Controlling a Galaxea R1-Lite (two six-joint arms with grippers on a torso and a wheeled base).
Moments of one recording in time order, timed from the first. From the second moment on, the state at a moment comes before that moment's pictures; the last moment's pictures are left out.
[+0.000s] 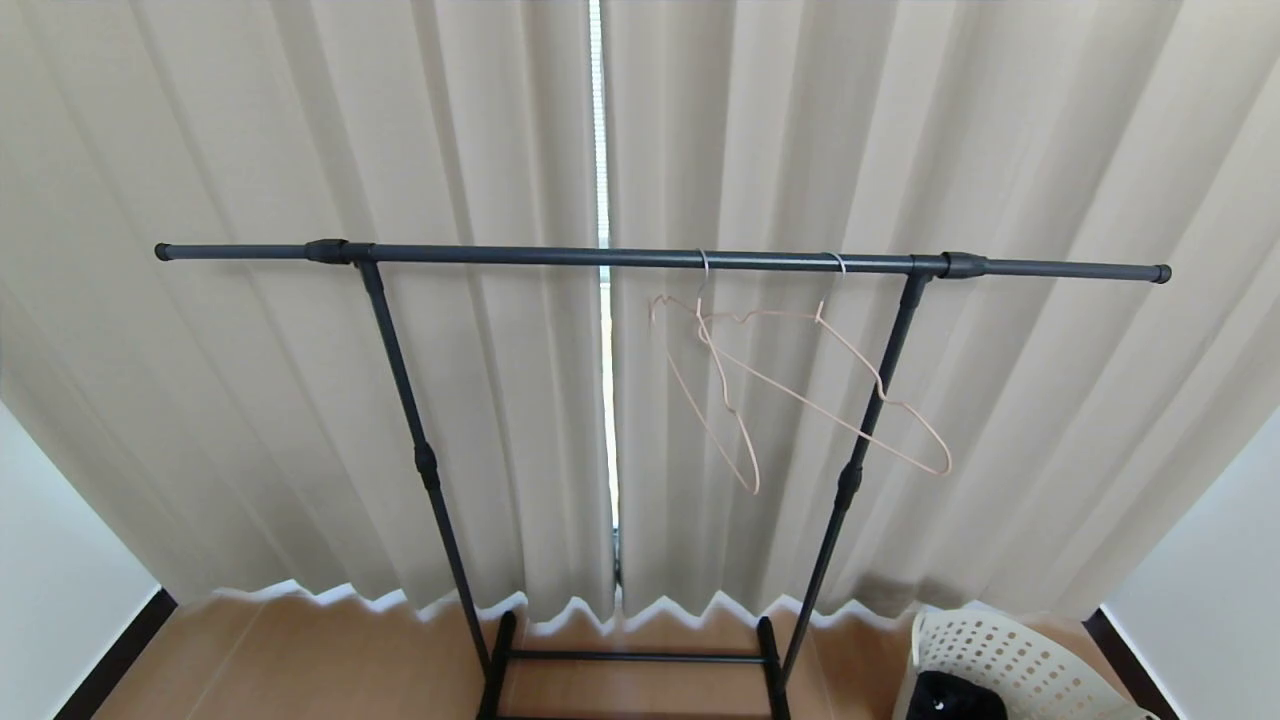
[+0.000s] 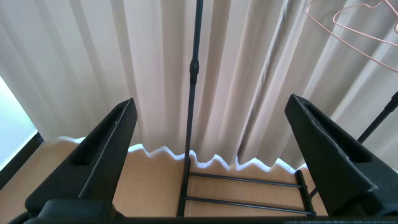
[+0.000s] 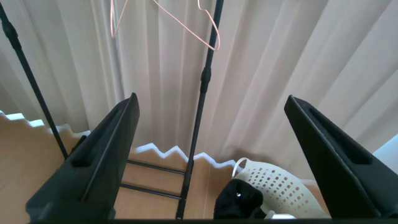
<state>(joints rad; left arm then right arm) 0.00 0.00 0.00 0.00 0.08 -0.04 -0.01 0.00 -0.02 0.06 0.11 -0.08</state>
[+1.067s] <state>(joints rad) 0.00 0.00 0.00 0.00 0.08 -0.03 -0.01 0.00 -0.02 0.06 0.11 -0.09</state>
